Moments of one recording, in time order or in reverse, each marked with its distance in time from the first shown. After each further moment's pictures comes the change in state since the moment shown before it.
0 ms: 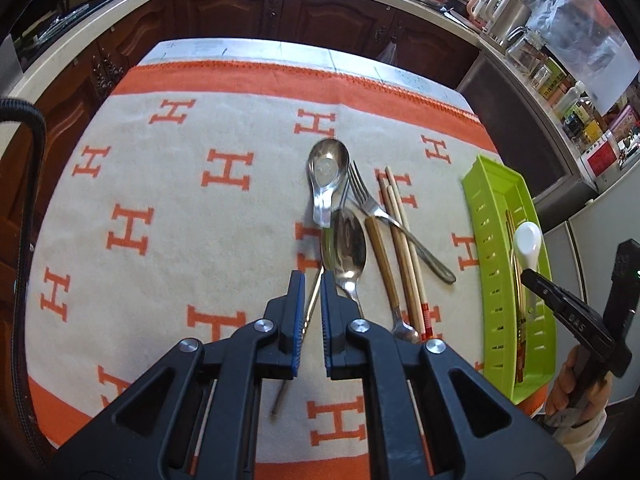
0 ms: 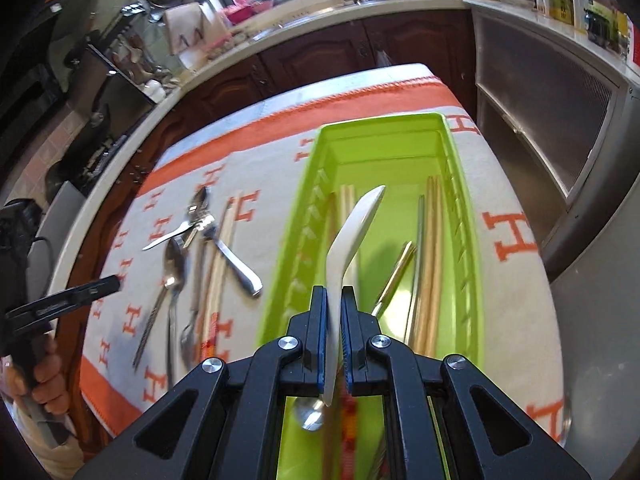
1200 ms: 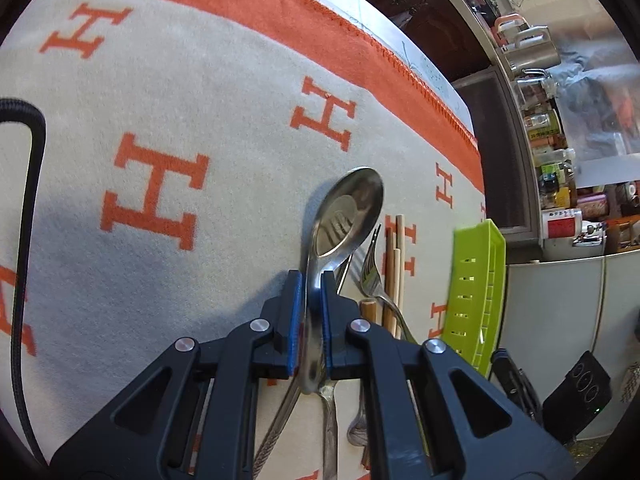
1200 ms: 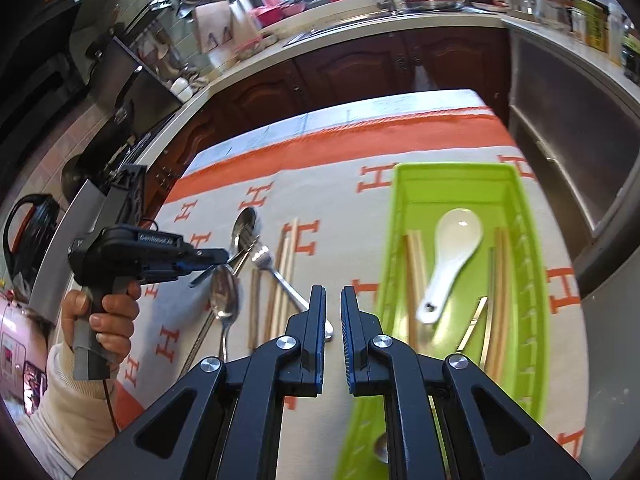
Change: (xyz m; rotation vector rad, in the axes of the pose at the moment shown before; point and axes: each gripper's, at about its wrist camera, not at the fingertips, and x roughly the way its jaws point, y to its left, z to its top) left arm 0.135 0.046 0.072 -0.278 0.280 -0.343; right arm -0.007 0.083 0.028 -0.071 -0.026 0.077
